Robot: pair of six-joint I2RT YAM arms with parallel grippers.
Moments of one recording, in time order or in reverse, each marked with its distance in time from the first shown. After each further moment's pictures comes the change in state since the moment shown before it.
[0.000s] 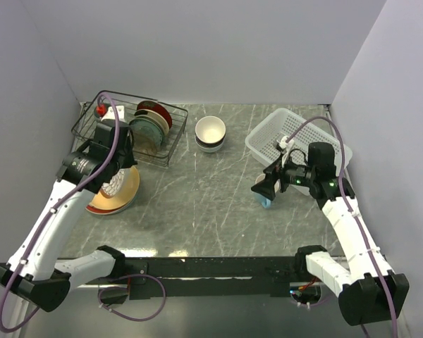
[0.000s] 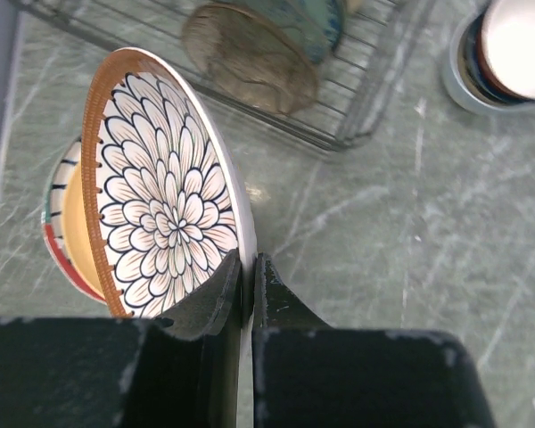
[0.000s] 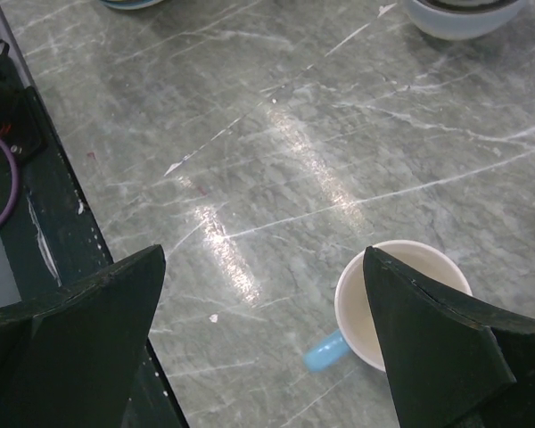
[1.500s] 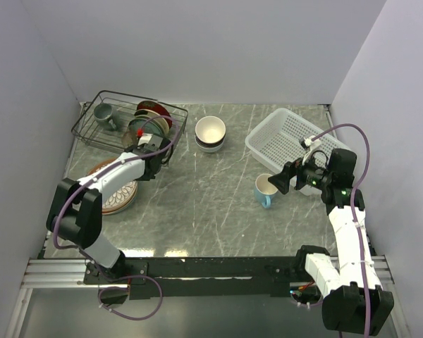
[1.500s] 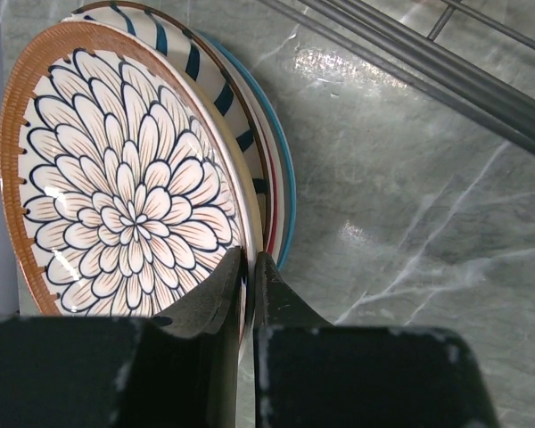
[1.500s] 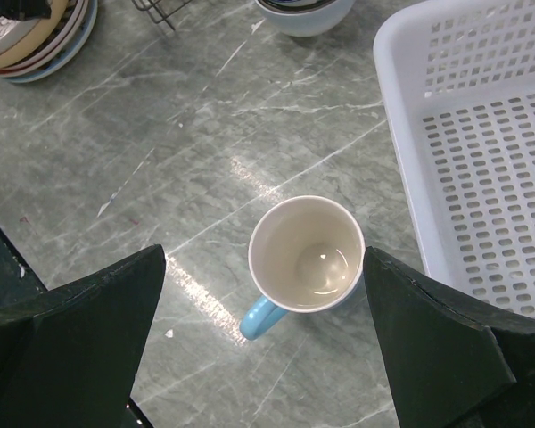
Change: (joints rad) left arm -0.016 0.496 -0.255 0.209 -0.224 -0.060; right arm -0.256 -0.080 -0.053 0.045 0.025 0.072
